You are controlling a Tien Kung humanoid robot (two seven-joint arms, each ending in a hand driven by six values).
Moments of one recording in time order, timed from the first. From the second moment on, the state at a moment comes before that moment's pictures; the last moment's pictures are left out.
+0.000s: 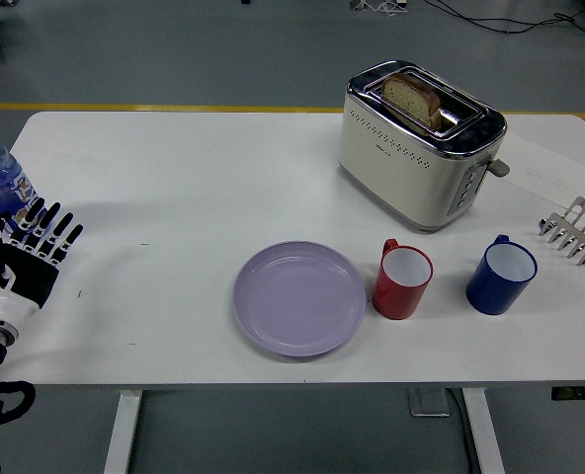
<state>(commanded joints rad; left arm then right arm) -0.09 0.11 -1.69 -1.17 0.45 -0.17 0.03 0.15 -0.02 1.32 0.18 -1.09 -0.13 -0.36</state>
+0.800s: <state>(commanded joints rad) -0.10 0.10 -1.71 -1.17 0.46 -0.17 0.03 0.16 -0.03 1.32 0.18 -1.11 -0.13 -0.37</state>
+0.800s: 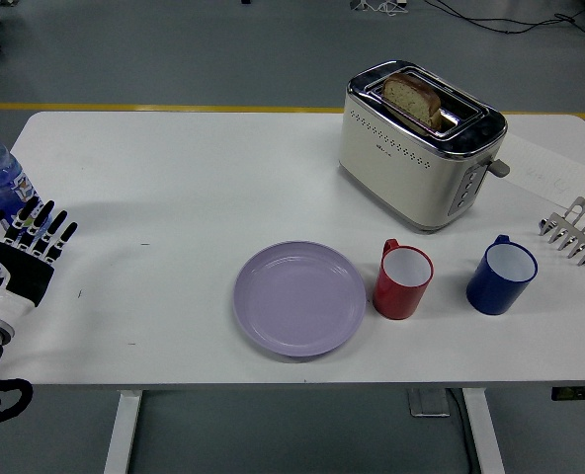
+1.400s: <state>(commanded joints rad) -0.09 0.11 -1.72 -1.18 0.46 -0.17 0.03 0.18 -0.02 1.29 0.18 -1.07 -0.12 -0.36</state>
